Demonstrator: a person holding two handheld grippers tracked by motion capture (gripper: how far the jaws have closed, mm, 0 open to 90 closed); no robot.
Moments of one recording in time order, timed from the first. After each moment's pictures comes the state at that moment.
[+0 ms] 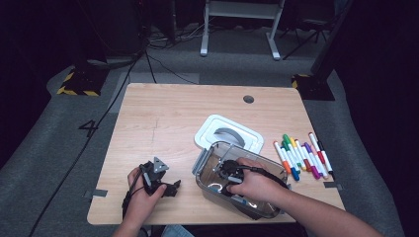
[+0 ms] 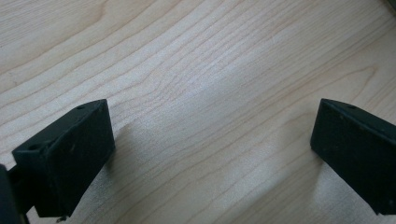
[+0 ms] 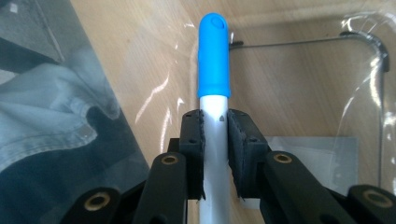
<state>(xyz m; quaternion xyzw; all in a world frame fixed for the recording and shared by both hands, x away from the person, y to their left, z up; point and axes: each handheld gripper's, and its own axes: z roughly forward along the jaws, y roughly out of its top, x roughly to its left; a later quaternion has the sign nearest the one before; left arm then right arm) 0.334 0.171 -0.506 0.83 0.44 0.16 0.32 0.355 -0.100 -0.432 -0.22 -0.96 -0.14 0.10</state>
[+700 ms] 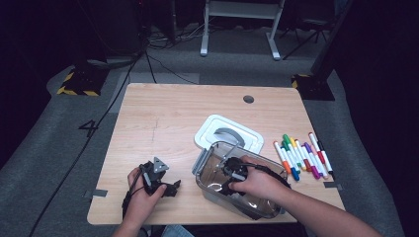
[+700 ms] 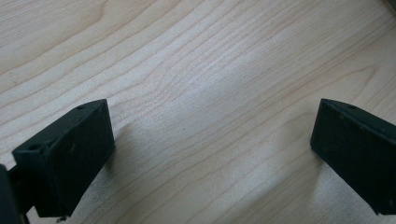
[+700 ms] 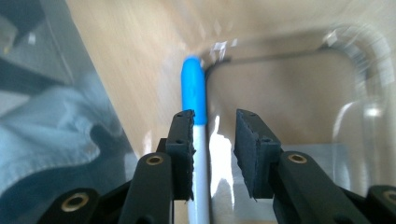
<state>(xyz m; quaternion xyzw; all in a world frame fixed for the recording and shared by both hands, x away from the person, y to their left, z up) 0.334 0.172 -0.506 0.83 0.43 0.16 0.32 0.361 -0.111 -0.430 -0.25 -0.94 -0.19 0.10</state>
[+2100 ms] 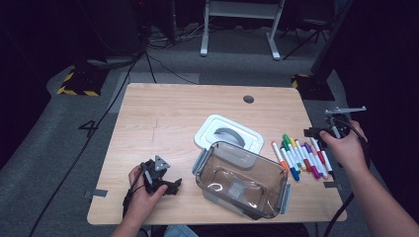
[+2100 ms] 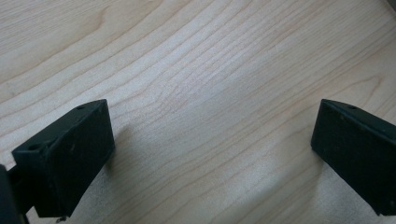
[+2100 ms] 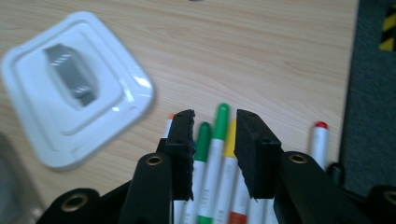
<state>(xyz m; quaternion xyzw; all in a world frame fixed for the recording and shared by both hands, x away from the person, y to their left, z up) 0.341 0.169 -0.506 0.83 0.43 0.16 0.32 0.443 -0.378 -0.362 -0.53 -0.77 -0.32 -0.16</state>
